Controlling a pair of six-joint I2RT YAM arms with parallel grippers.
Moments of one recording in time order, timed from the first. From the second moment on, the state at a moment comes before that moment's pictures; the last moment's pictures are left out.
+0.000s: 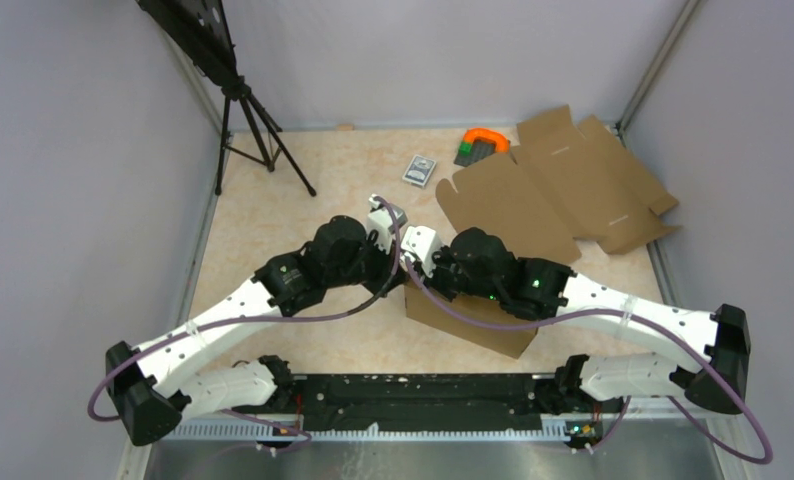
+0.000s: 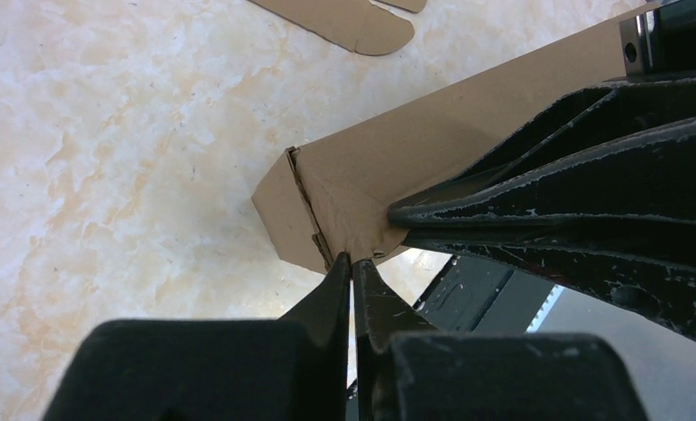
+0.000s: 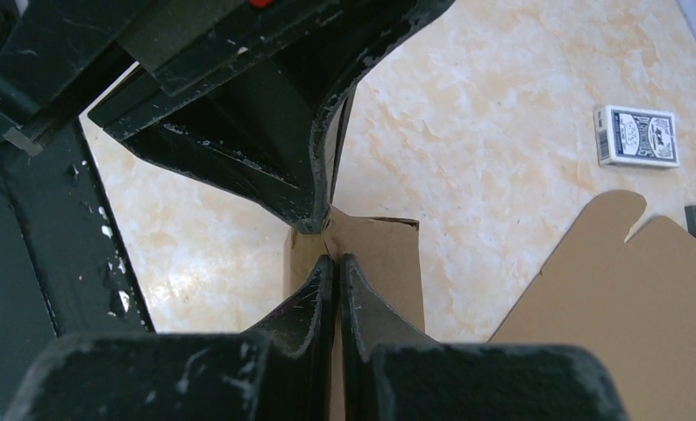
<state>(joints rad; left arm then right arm) -0.86 1.05 0.95 -0.45 0.16 -0.31 1.11 1.15 1.01 -0.37 0.04 -0.21</state>
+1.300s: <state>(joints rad) -0.86 1.10 1.12 -0.53 0.22 -0.10 1.11 0.88 1.36 -1.26 0.30 0.53</state>
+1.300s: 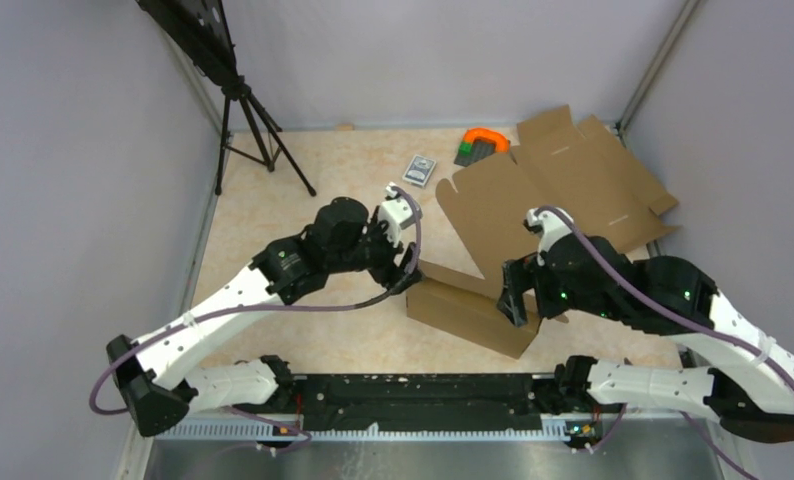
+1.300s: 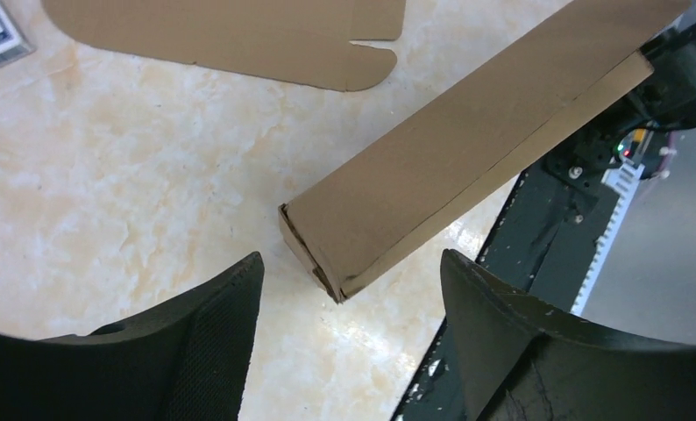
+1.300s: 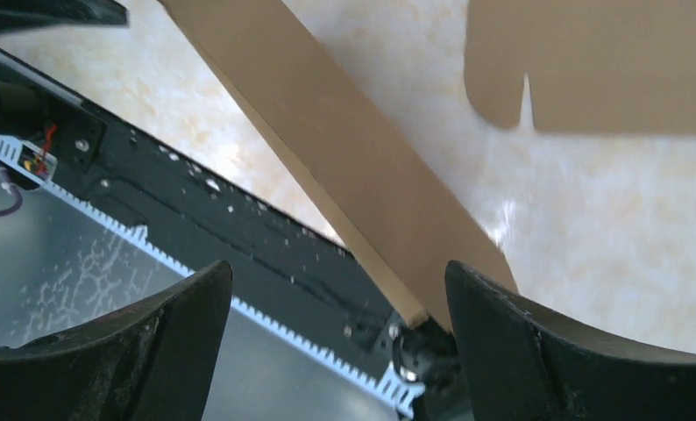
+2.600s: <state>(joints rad) -0.59 0.82 0.53 -0.17 0.22 -0.58 1.11 0.36 0.88 -1.28 0.33 0.99</state>
